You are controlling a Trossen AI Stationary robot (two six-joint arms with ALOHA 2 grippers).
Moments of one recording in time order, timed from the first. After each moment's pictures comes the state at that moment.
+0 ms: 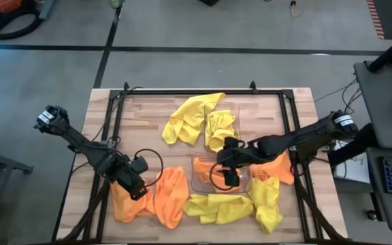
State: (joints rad) left arm -0.62 1.26 0.98 -1.06 -0.10 -1.26; right arm 0.24 1.51 1.12 -0.51 0.15 0.22
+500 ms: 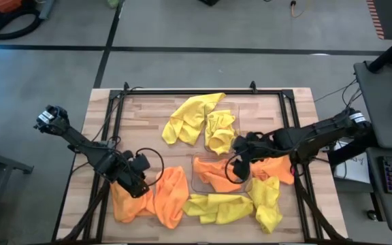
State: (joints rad) left arm -0.62 1.26 0.98 -1.05 -0.26 -1.17; right arm 0.24 1.34 1.13 -0.79 0.16 0.69
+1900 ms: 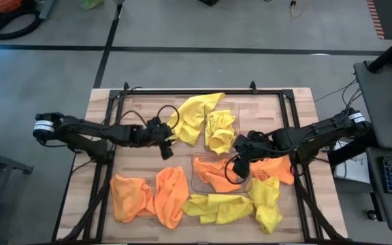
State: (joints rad) left arm 0.04 1.26 0.63 -0.13 -0.33 -0.20; right arm 0.24 1.34 1.13 -0.82 0.22 0.69
